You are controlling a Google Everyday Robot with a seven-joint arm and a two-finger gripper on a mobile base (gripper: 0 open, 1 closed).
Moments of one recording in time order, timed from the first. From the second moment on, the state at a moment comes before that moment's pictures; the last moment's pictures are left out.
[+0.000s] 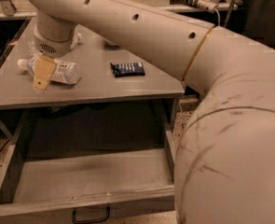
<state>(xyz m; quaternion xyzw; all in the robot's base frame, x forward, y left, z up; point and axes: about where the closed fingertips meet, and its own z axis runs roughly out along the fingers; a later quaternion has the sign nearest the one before) 0.634 0.235 0.897 -0.65 0.70 0.05 0.28</state>
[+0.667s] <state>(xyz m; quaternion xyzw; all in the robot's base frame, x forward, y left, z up) 0.652 0.259 0.902 -0.66 0.70 0.02 0.27</state>
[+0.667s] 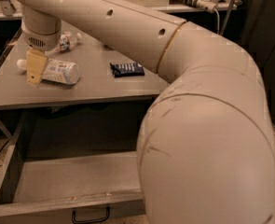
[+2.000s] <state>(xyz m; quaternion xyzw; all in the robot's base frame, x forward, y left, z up) 0.682 0.240 0.871 -0.64 0.72 0.02 0.27</state>
